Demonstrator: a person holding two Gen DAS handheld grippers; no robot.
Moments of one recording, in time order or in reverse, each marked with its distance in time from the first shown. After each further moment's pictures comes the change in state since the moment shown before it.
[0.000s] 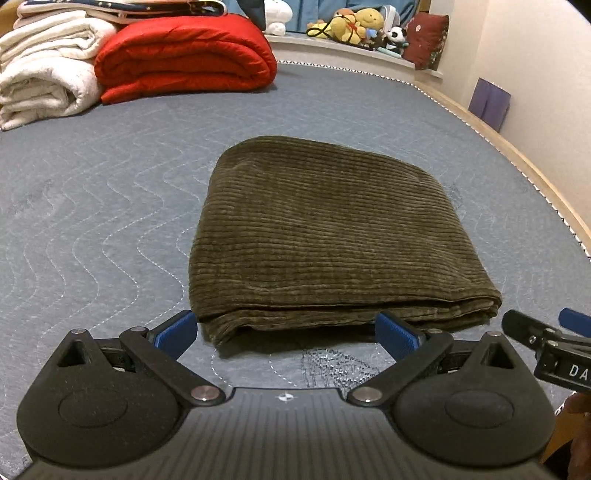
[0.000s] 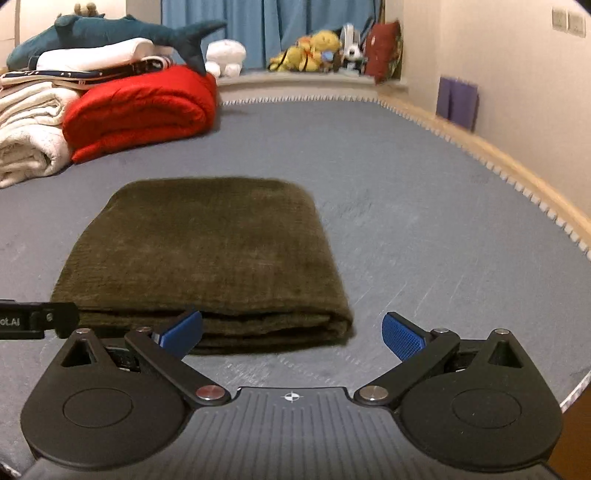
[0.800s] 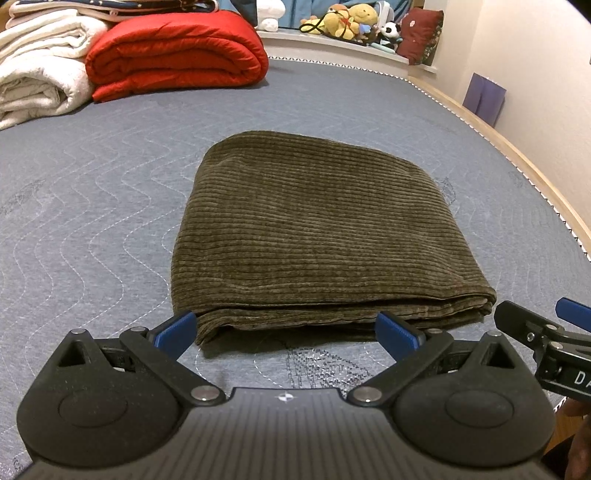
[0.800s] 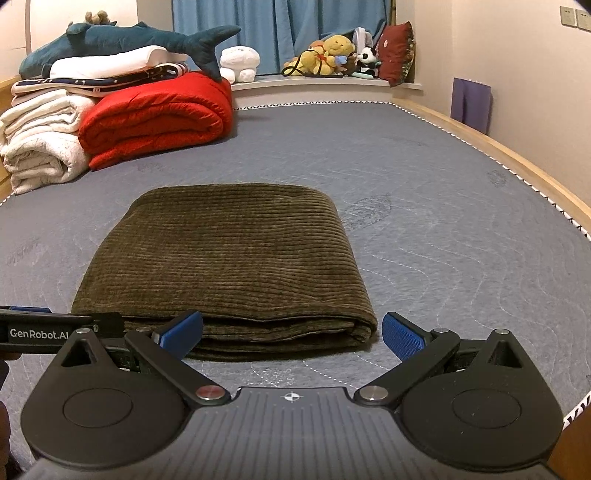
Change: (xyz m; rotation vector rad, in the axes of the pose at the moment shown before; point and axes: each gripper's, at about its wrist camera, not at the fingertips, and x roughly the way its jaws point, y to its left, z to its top) left arm 0.010 -0.010 0.001 0.007 0.014 -0.020; right arm -0.005 0.006 0.005 -0.007 -0.030 0.042
